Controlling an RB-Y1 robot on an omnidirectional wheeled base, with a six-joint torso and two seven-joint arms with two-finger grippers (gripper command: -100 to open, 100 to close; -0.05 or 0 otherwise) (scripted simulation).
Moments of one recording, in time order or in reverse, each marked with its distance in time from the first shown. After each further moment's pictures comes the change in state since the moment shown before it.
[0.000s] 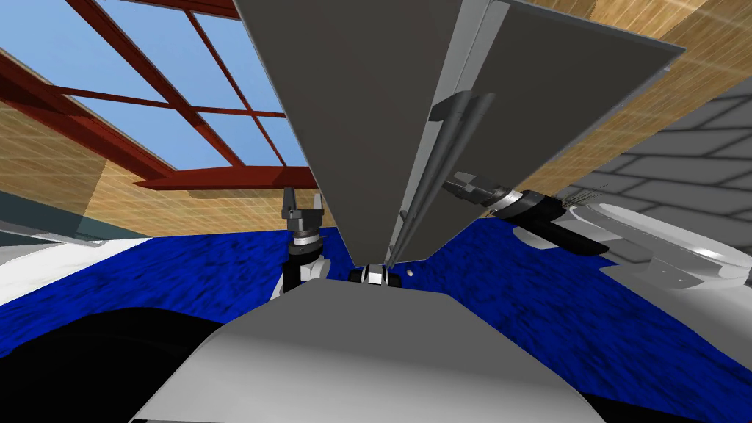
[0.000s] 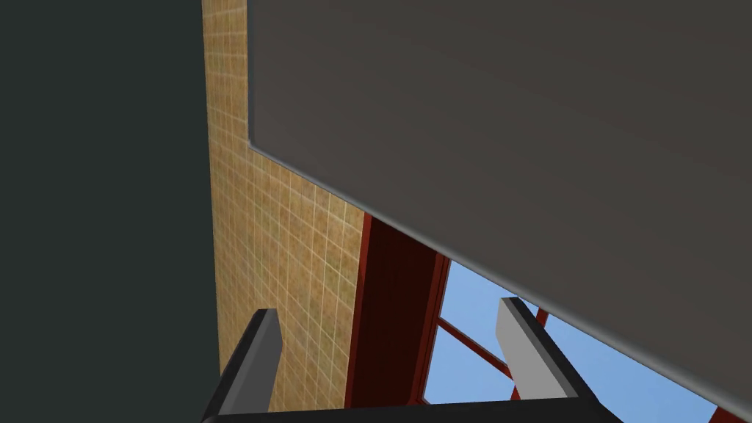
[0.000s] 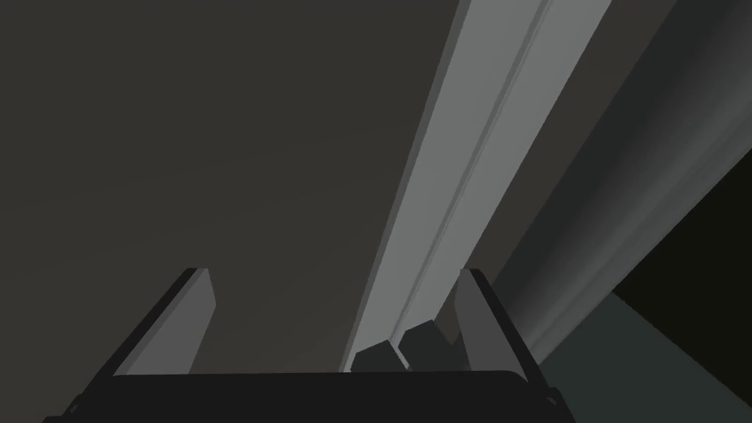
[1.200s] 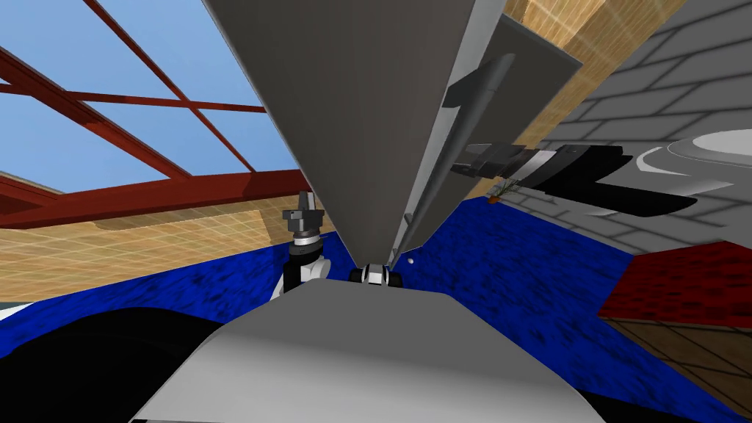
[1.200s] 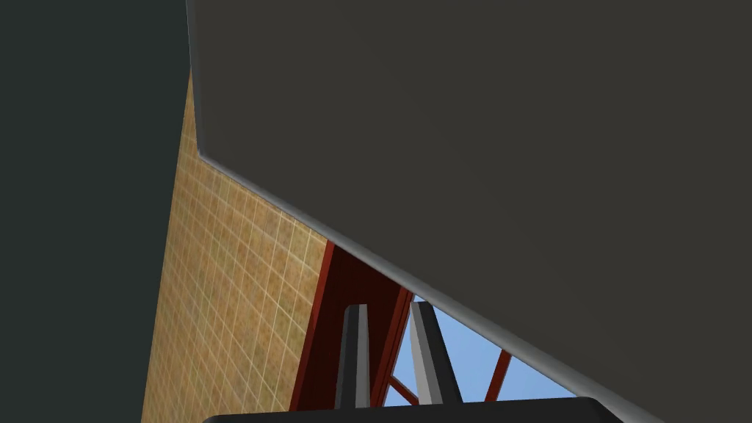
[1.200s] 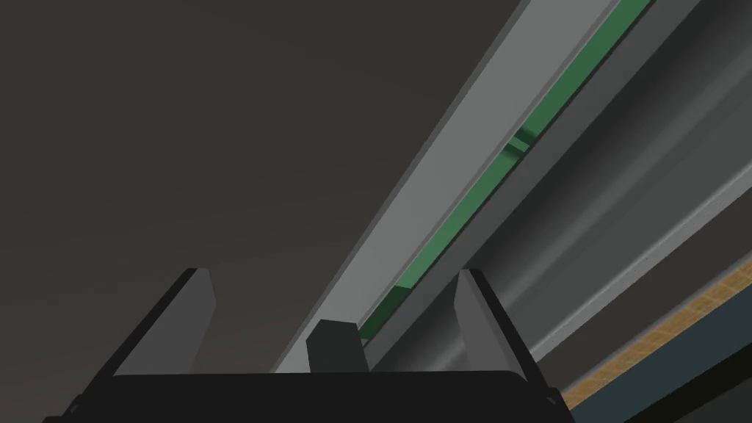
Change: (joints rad) left arm 0.006 0.001 -0.003 0.003 -0.001 -0.001 0.001; right arm -0.092 -0.330 -0.045 0.129 0.051 0.021 -0.005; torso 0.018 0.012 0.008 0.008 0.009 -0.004
